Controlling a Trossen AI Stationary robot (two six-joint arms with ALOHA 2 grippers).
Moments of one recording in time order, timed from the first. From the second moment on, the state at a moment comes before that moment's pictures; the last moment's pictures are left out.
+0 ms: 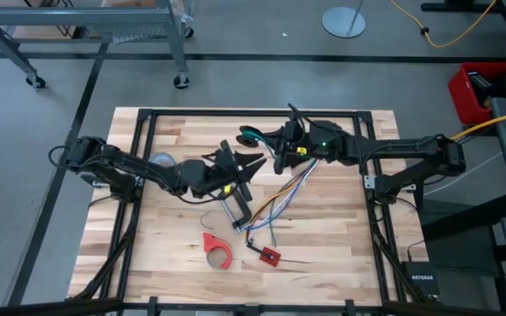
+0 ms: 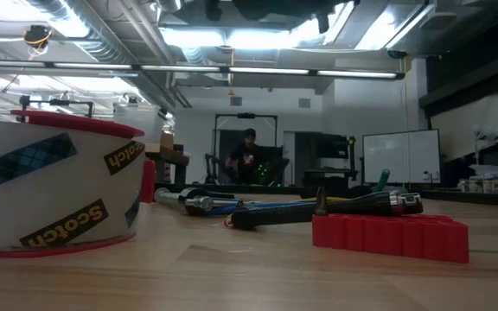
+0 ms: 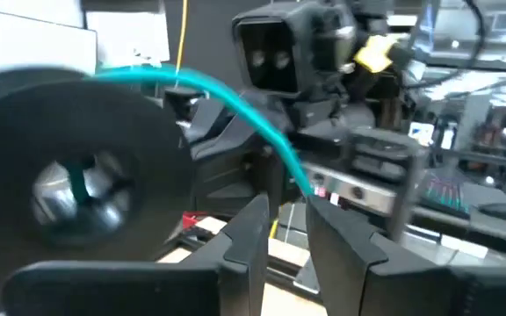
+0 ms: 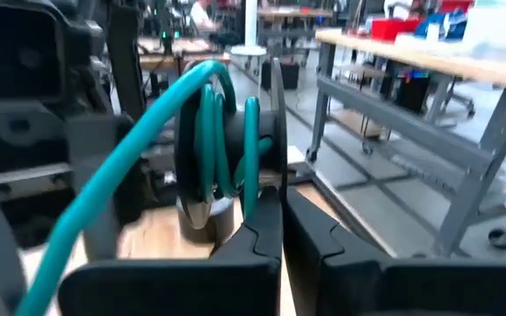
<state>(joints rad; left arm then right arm) -0.16 1.55 0.98 0.78 -0.61 -0.06 -0.10 1.36 1.05 0.22 0.17 -0.01</state>
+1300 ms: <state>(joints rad) -0.16 1.55 0.98 0.75 -0.57 -0.01 -0.10 1.44 1.05 0.39 0.16 -0.06</state>
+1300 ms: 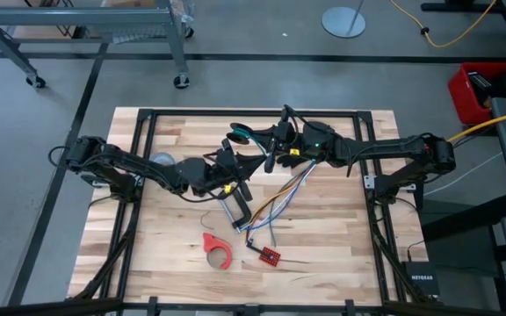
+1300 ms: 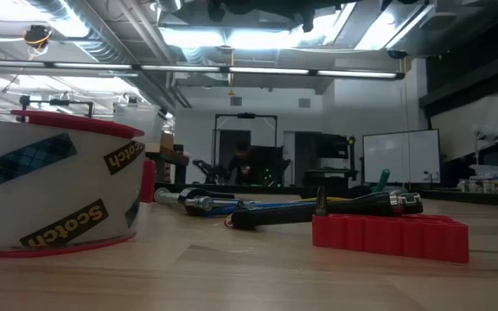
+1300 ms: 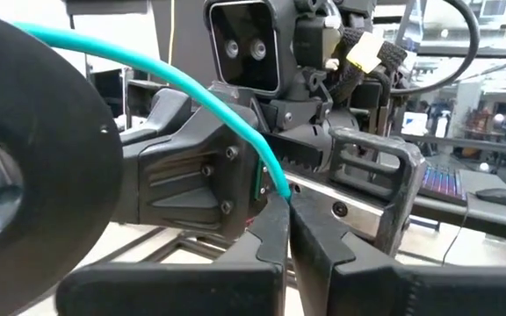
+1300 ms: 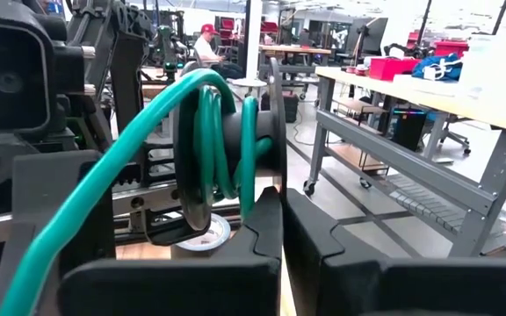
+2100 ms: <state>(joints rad) -0.22 1.54 0.98 0.48 -0.90 0.08 -0.10 1.28 1.05 0.07 0.07 0.01</state>
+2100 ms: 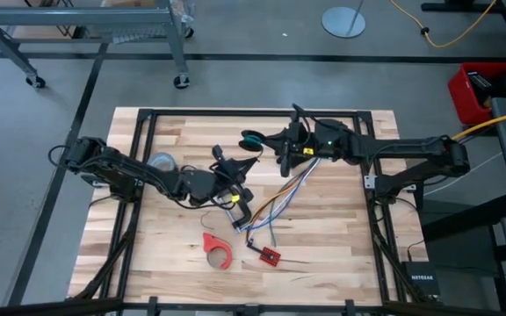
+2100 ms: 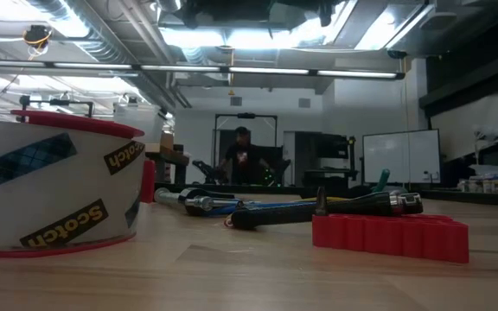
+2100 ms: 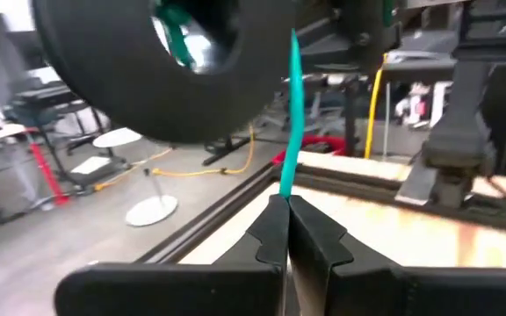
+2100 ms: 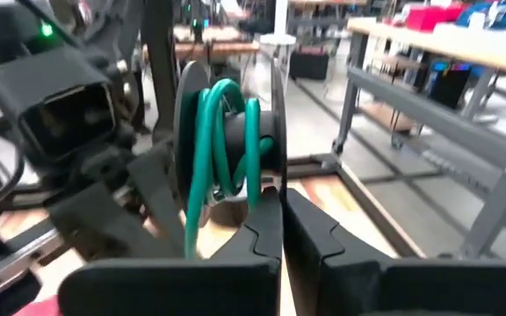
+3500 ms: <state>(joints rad) -0.24 1.47 0.98 0.19 -1.19 0.27 -0.11 1.28 1.05 -0.27 0.03 0.11</state>
